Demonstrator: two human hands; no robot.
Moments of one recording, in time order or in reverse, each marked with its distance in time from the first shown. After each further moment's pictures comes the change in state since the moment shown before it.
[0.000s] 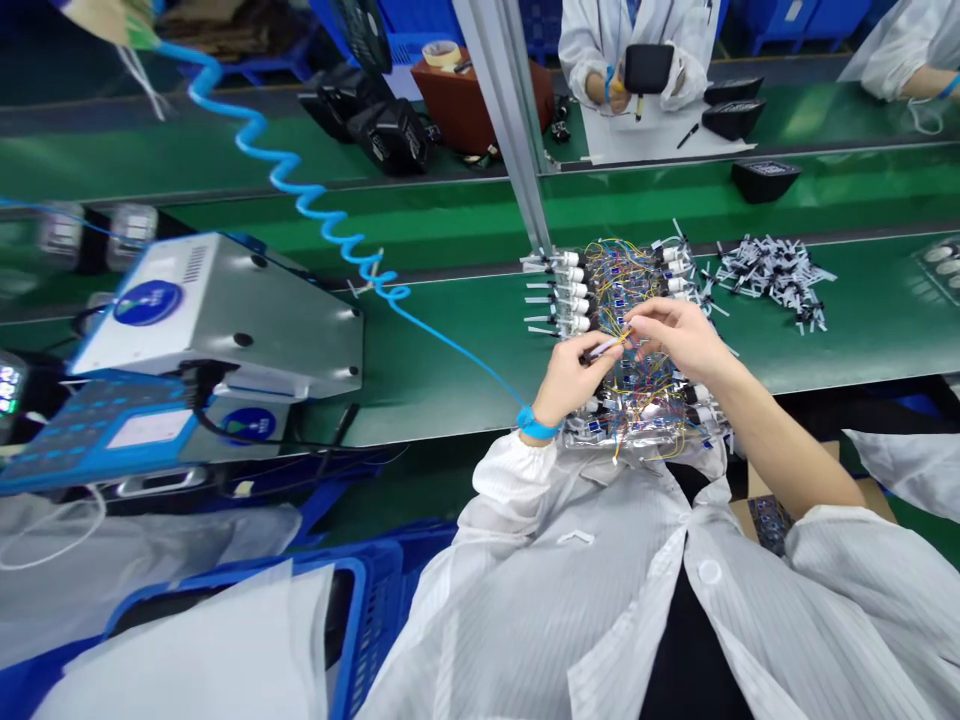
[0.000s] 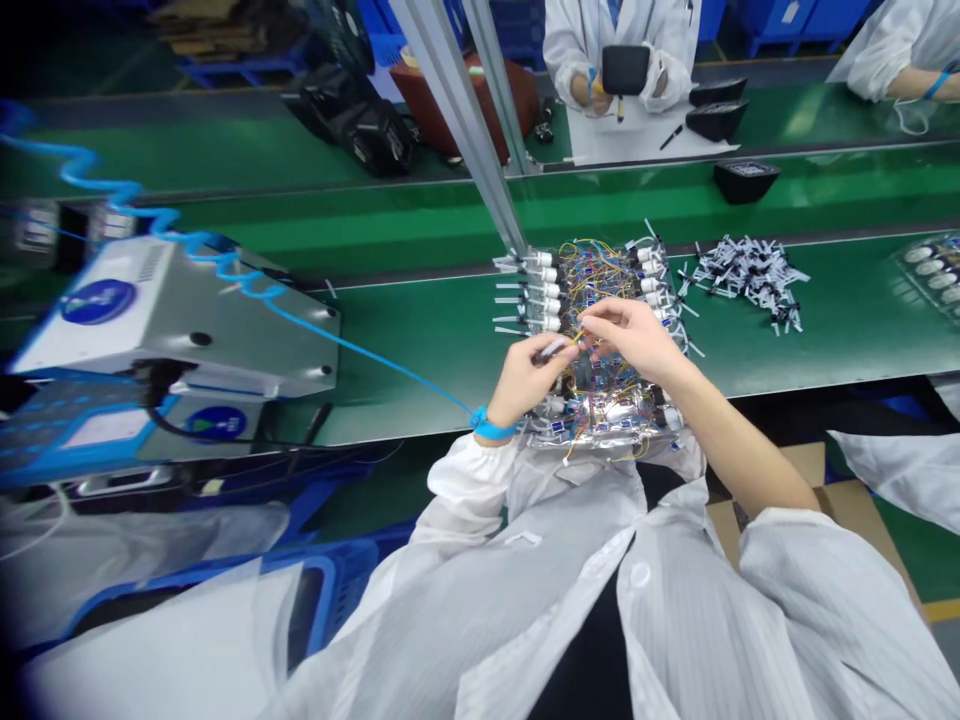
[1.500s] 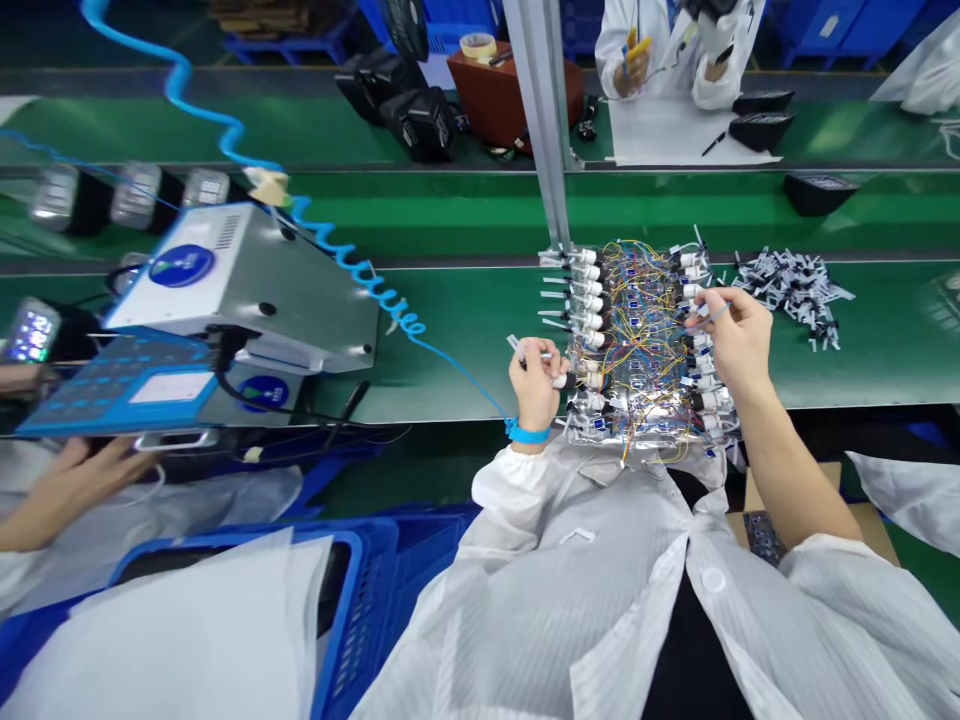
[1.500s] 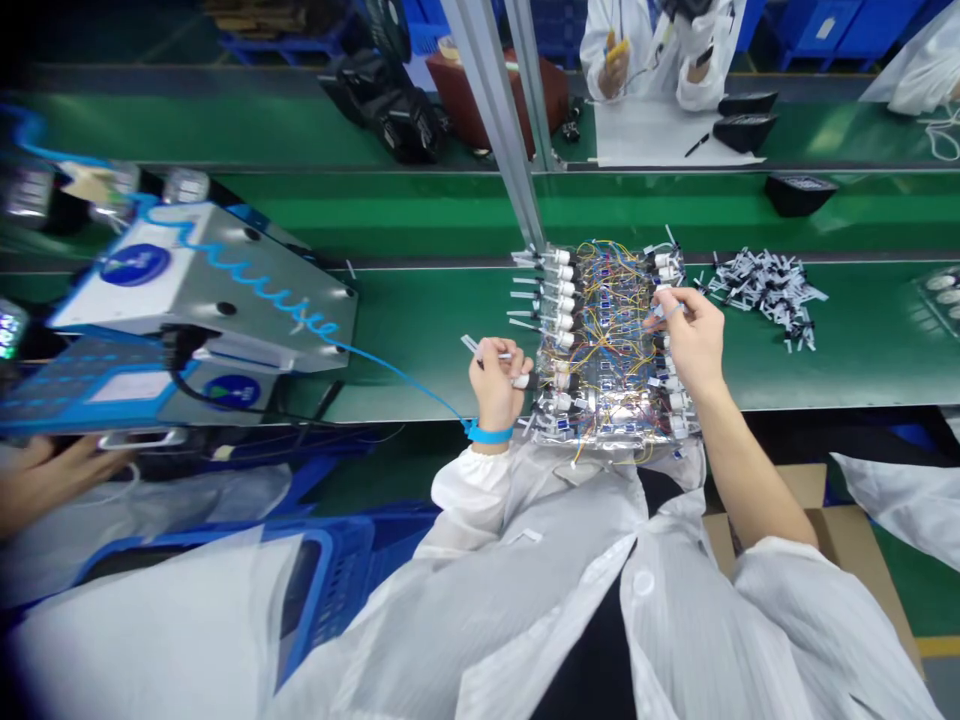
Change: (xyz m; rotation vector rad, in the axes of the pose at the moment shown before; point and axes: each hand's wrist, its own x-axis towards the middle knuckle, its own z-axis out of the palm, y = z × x) left_hand -0.022 -0.054 -0.014 -0.622 0.653 -0.100; right_hand 0.002 0.026 -0.039 -0.150 0.526 -0.293
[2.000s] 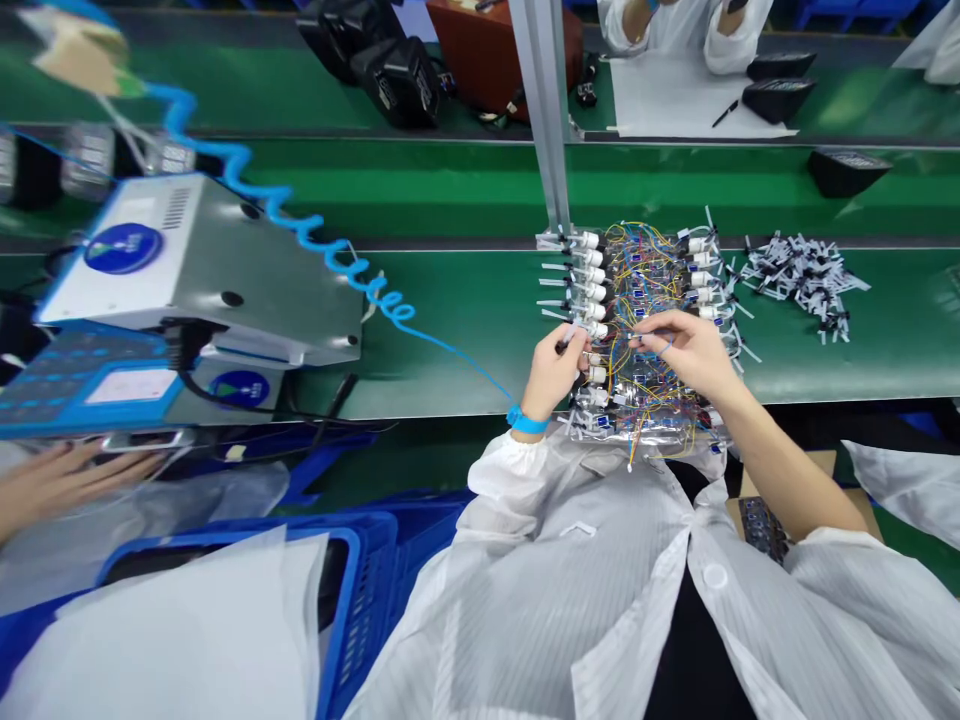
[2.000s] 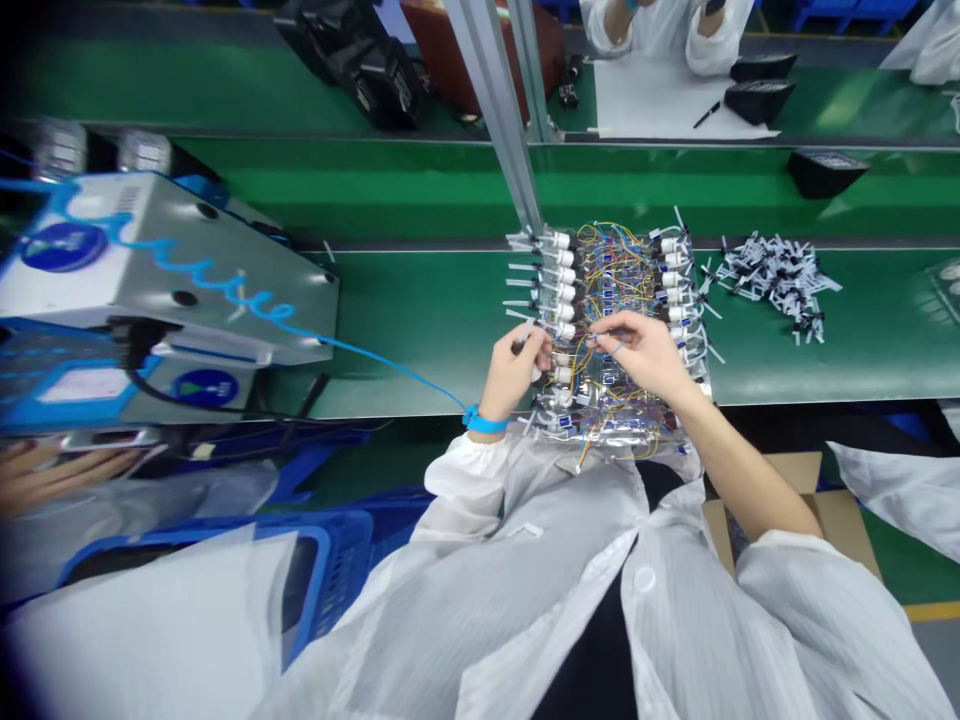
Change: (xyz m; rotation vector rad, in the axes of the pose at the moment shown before) left_hand 0.012 0.002 -0.004 0.469 -0.373 -0.099; right_hand -0.029 -0.009 0.038 -0.027 -0.486 0.123
